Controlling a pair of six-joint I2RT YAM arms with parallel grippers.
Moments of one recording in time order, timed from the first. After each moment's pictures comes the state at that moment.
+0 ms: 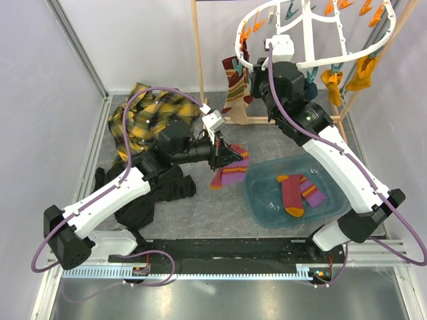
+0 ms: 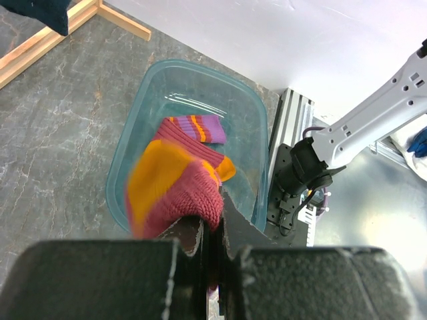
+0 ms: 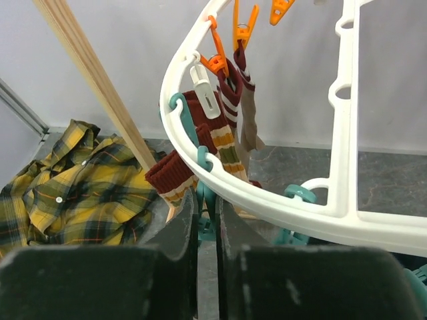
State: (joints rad) left arm -0.80 1.22 1.11 -0.06 0.50 -0.26; right arm 0.65 1.52 1.83 -0.42 0.49 0.18
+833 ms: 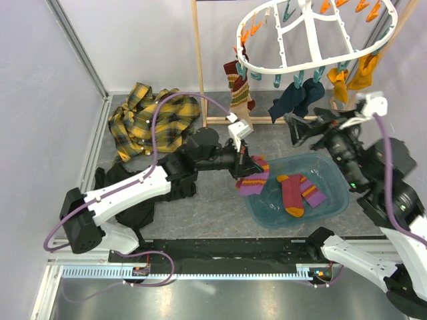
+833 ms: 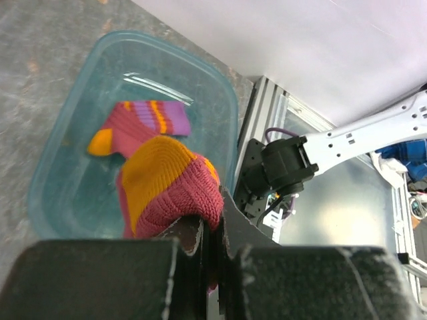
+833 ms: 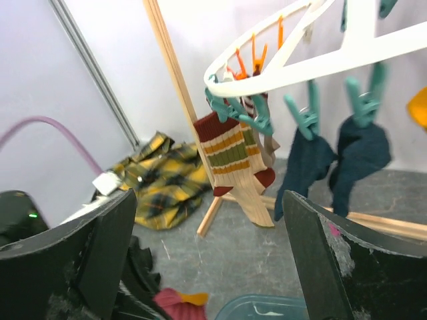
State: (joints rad) left arm -0.96 1.37 1.16 -0.02 0.40 -0.39; right arm 0.65 0.82 1.39 -0.44 0.27 0.22
